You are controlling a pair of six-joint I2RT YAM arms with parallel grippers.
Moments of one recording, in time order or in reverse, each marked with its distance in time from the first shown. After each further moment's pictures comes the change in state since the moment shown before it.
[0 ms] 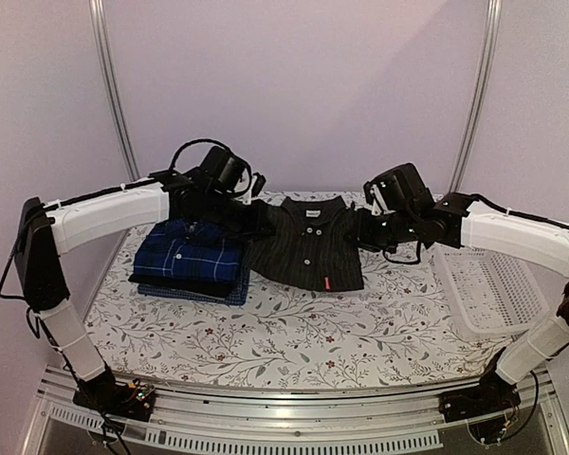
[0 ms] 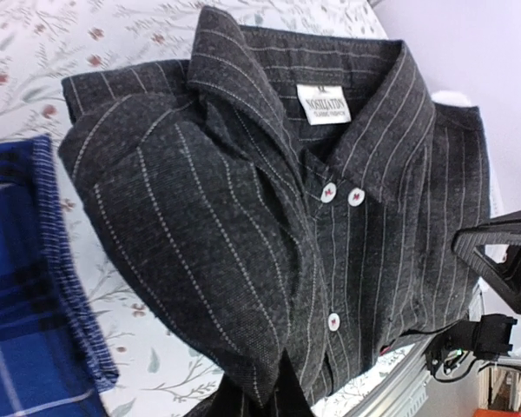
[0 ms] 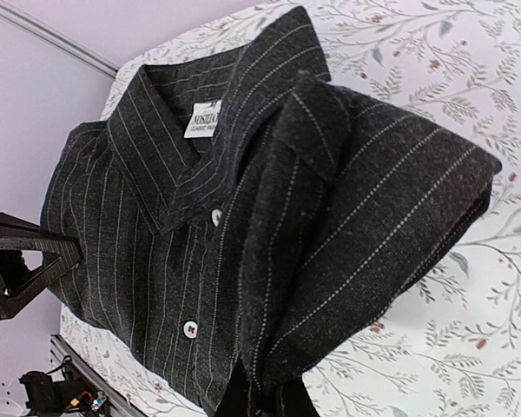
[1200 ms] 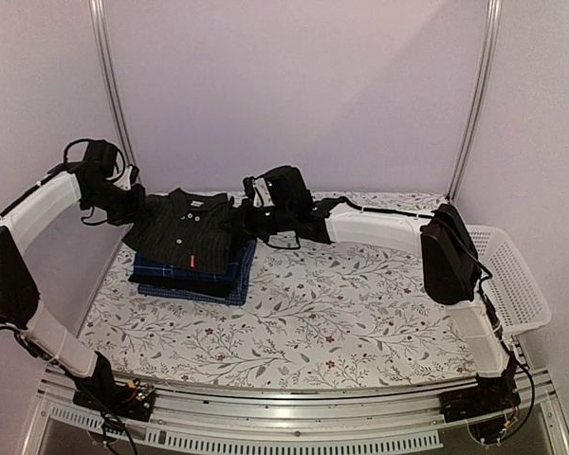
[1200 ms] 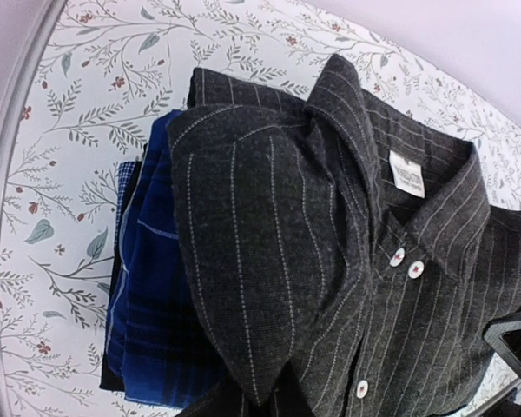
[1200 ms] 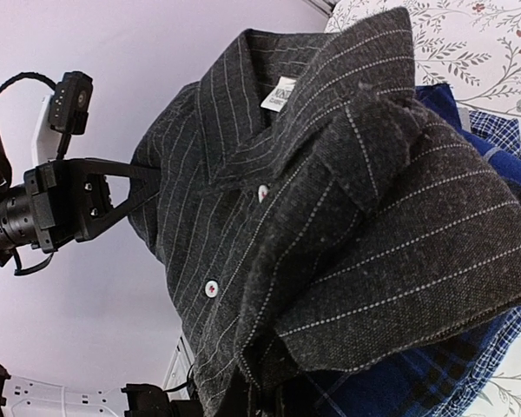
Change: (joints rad) left arm 0.730 -0.261 -0.119 -0.280 0.050 0.325; right arm 0.163 0.885 0.853 0.397 -0.386 0.158
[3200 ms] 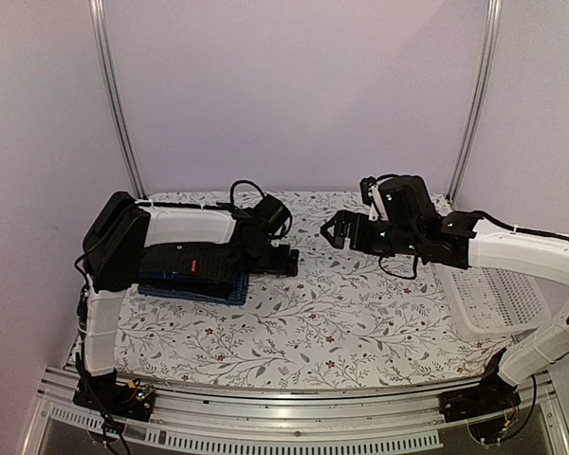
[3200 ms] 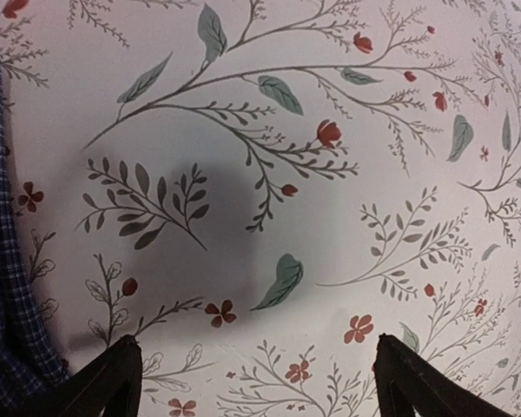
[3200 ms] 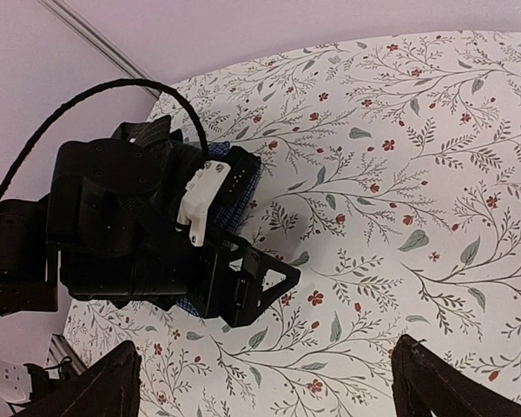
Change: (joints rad) left arm -0.760 0.655 0.254 0.248 -0.257 -0.293; right arm -0.079 -0.935 -0.943 -0.164 0.484 -0.213
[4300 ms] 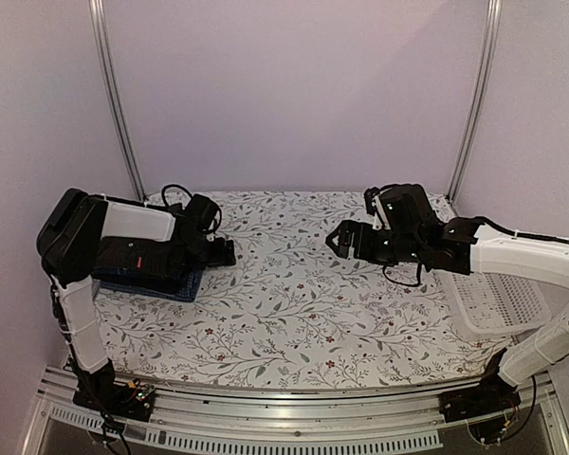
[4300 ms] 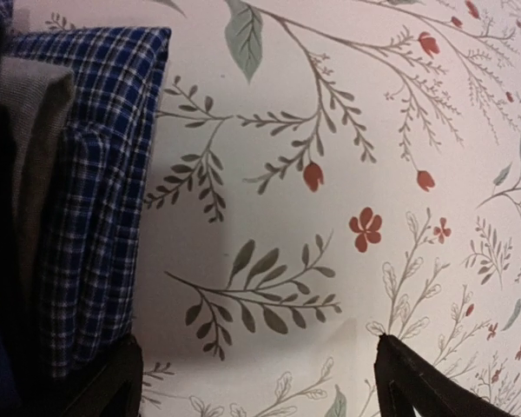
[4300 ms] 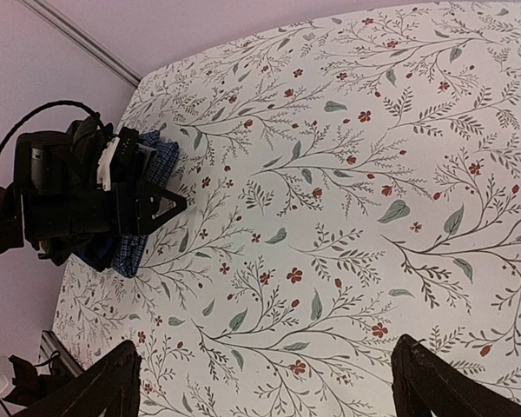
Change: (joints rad) left arm 0.317 -0.196 -0.399 0.212 -0.021 0.035; right arm 0.000 -0.026 -0.055 -0.034 0.011 0.033
